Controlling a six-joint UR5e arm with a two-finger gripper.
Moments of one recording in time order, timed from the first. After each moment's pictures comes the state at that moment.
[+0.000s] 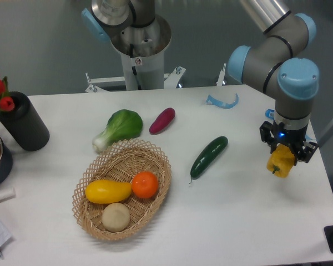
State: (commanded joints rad) arm 2.77 -2.05 -1.50 -0.92 1.66 1.48
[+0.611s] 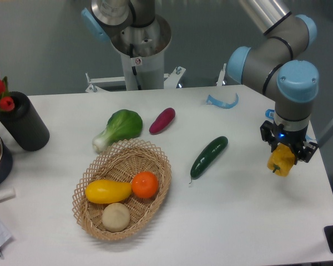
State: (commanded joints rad) arm 2.76 -2.04 -1.50 -0.94 1.65 1.47
